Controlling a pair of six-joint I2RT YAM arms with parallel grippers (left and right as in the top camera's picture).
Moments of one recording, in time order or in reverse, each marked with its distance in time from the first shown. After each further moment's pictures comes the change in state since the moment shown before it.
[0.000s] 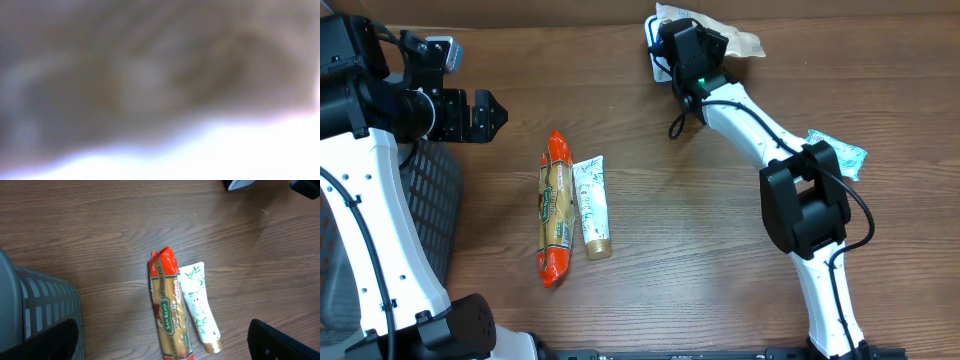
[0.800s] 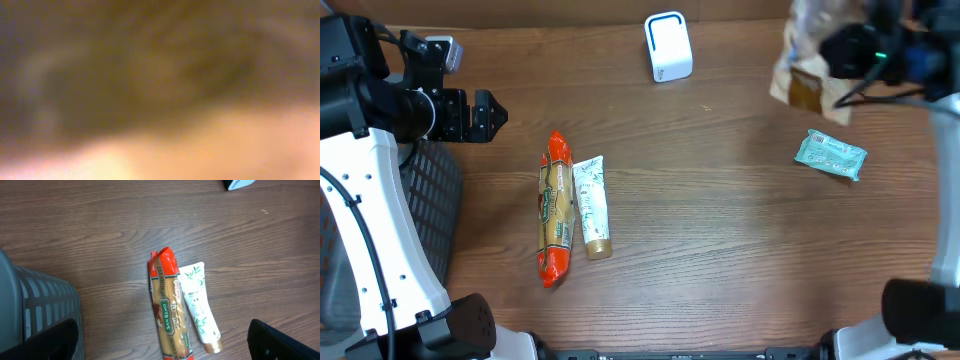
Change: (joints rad) left arm 0.000 0.000 0.000 0.000 0.000 0.000; right arm -0.602 -0.629 0.007 -0.906 -1.226 0.959
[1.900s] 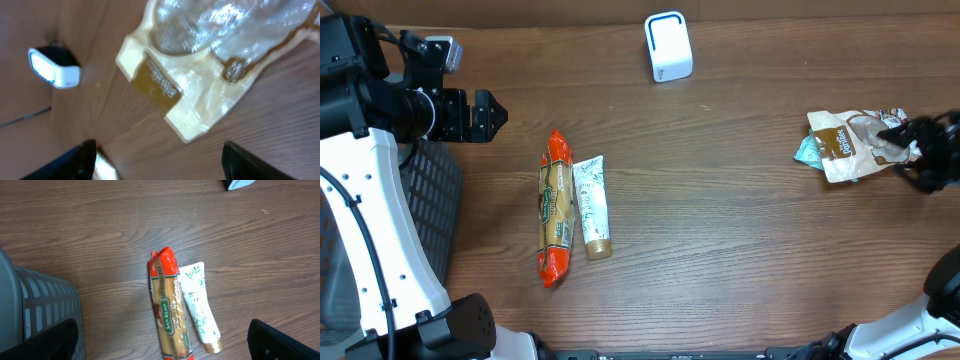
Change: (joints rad) left arm 0.000 0.000 0.000 0.000 0.000 0.000; right arm -0.501 0.129 -0.432 0.031 -0.222 0.136
